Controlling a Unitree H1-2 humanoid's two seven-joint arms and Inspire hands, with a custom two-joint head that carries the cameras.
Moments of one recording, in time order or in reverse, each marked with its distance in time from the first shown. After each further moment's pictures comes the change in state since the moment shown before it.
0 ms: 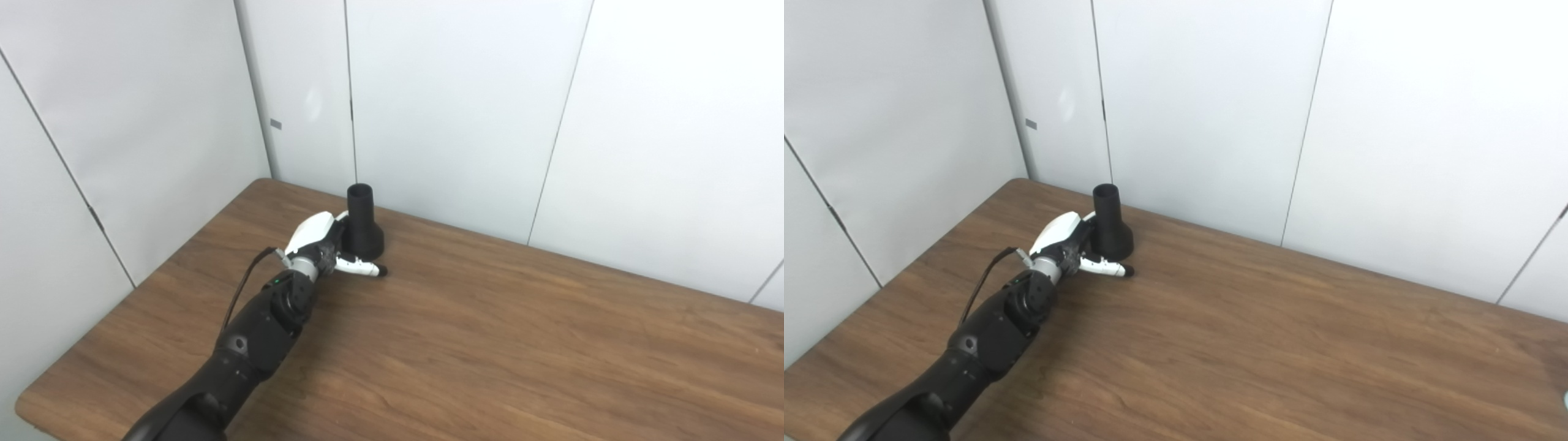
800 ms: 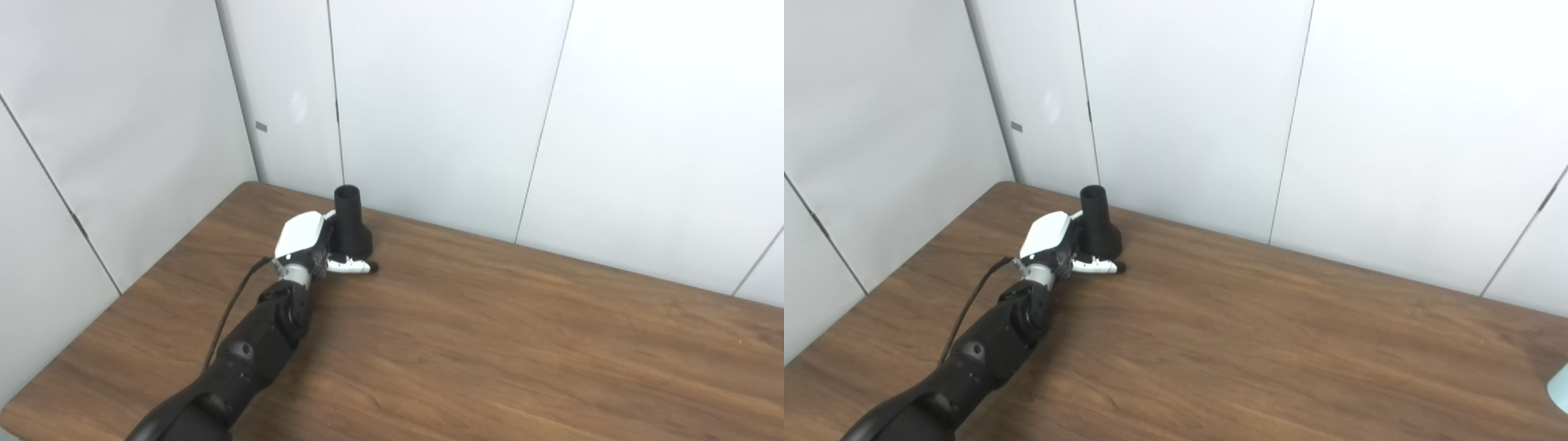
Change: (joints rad) left arm -0.034 -0.020 -0.083 0.159 0.116 -0.073 0.242; right arm 0.030 -0.006 -0.002 -0.038 0.001 0.032 0.001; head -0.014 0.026
